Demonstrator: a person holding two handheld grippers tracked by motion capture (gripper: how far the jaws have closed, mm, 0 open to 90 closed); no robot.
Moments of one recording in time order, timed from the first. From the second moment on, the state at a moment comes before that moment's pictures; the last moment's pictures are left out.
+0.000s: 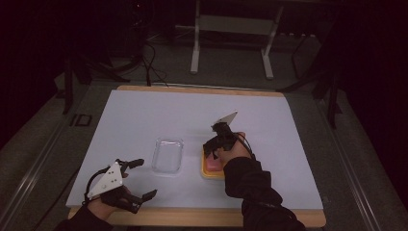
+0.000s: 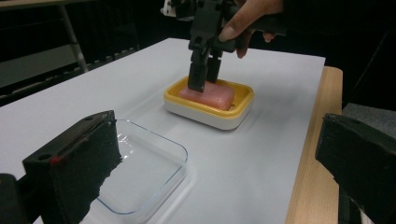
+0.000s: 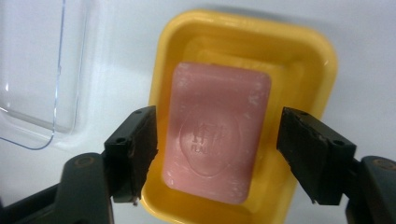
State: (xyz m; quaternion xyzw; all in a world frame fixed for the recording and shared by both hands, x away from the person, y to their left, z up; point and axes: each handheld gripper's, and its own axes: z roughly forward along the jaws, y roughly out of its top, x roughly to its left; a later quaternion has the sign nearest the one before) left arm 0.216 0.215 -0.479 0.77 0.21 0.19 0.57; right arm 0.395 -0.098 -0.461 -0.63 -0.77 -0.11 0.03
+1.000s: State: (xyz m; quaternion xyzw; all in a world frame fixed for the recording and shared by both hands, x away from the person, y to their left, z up) left arm 0.209 0.222 -0.481 0.76 0.23 0.19 0.58; right arm 0.368 -0.131 -0.428 -0.40 -0.89 -0.22 -0.09
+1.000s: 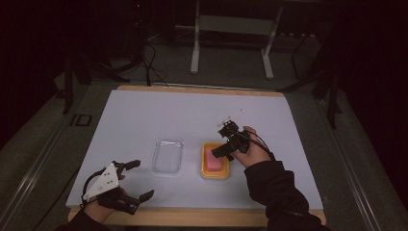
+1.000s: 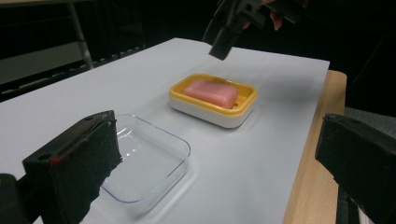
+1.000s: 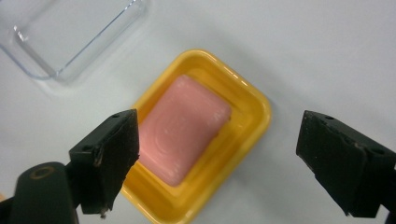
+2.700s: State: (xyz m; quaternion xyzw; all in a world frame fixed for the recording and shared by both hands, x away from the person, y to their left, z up) left arm 0.201 0.230 -0.481 0.75 0.25 0.19 0.58; right arm 0.278 -0.279 -0.479 -0.38 -0.82 -0.40 -0.16
